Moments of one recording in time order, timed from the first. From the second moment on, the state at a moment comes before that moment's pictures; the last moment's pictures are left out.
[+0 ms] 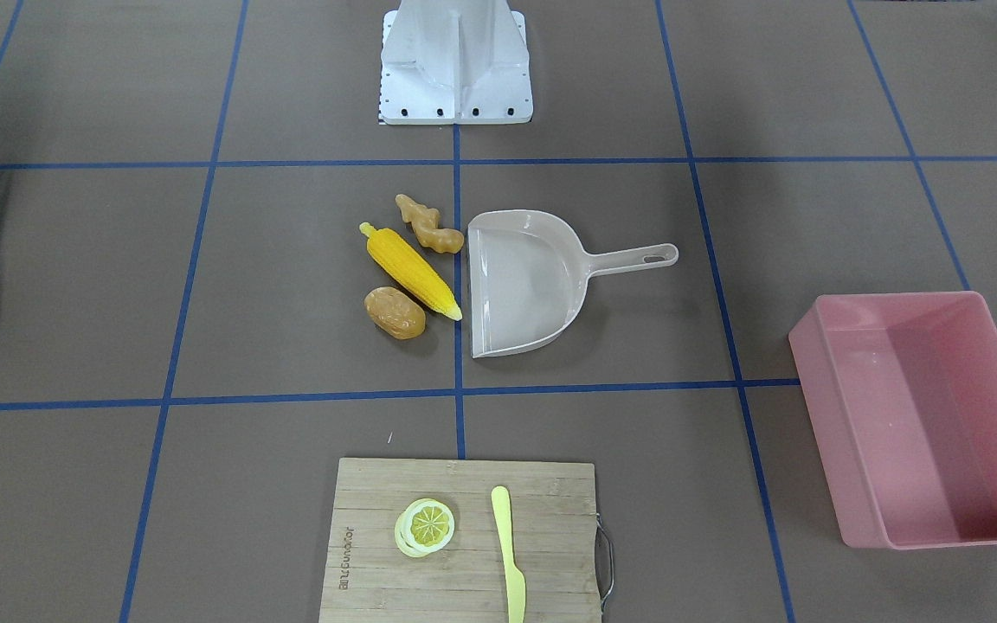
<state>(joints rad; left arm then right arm) -1.52 -1.48 -1.81 -1.55 -2.36 0.09 1.57 -1.71 1.64 -1.43 2.30 -0.03</state>
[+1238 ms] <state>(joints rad) -0.98 -1.87 -1.80 -1.97 -2.32 0.10 1.56 -1.74 1.63 -1.42 2.31 -0.03</state>
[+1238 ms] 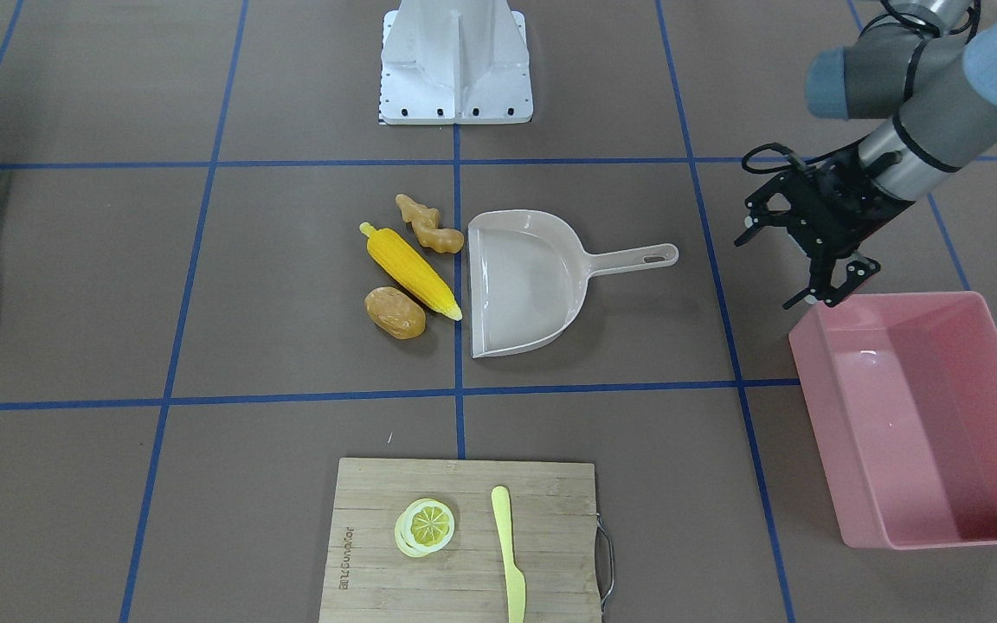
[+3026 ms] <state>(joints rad) -0.75 -1.90 -1.57 -2.62 -2.26 0.01 1.11 -1.95 1.84 -1.10 2.24 0.49</state>
